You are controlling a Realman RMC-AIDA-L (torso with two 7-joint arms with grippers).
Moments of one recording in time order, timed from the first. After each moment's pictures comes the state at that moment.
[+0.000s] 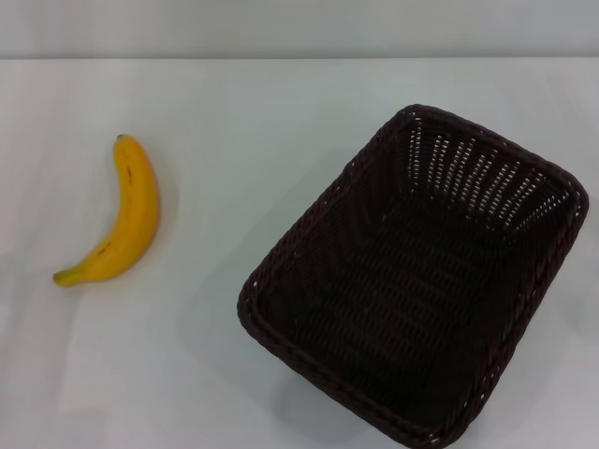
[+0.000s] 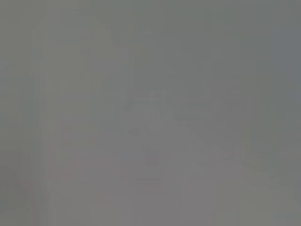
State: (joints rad) left arm -0.21 -2.09 0.88 -0.01 -2.87 -1.74 2.70; right arm 0.19 1.99 -0.71 -0.42 2.20 1.37 -2.36
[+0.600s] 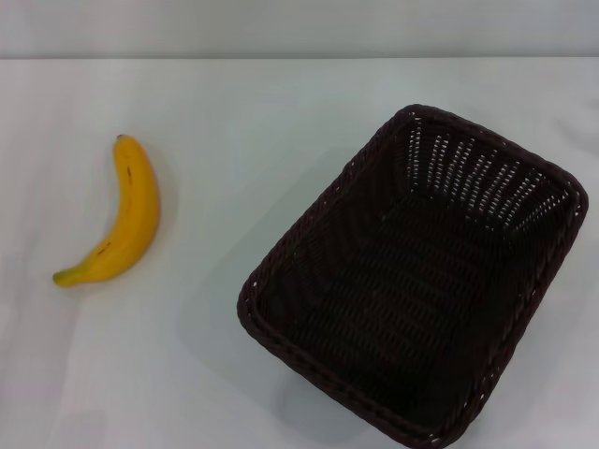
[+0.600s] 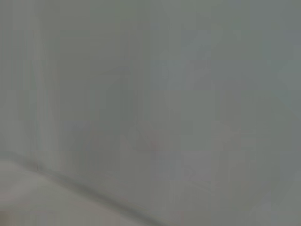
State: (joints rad) left arm -0.20 -2.09 0.88 -0.02 -2.83 -1.74 2.66; right arm 0.40 1.90 -0.73 -1.26 1.26 1.38 -1.22
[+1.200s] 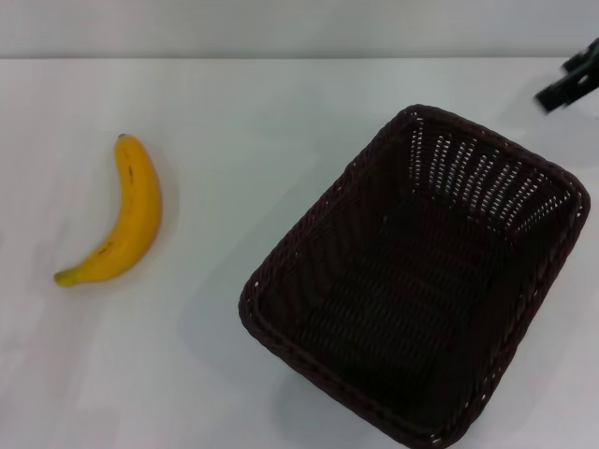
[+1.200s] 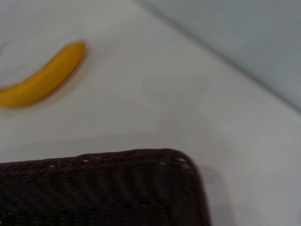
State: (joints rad) left arm -0.20 -2.08 0.88 -0.01 -2.75 -1.77 2.63; right arm 0.95 1.86 -0.86 -1.16 0.59 1.84 -0.83
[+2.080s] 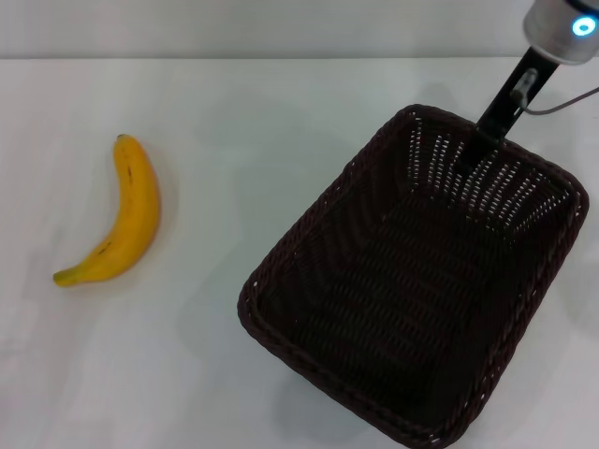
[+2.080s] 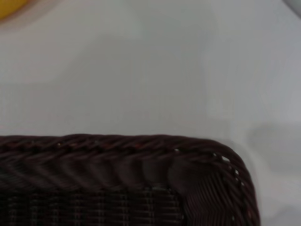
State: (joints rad) left arm -0.18 -2.08 0.87 0.01 -2.75 -1.79 2.64; right arm 1.21 2.00 -1.01 -0.75 0.27 1.58 -0.76
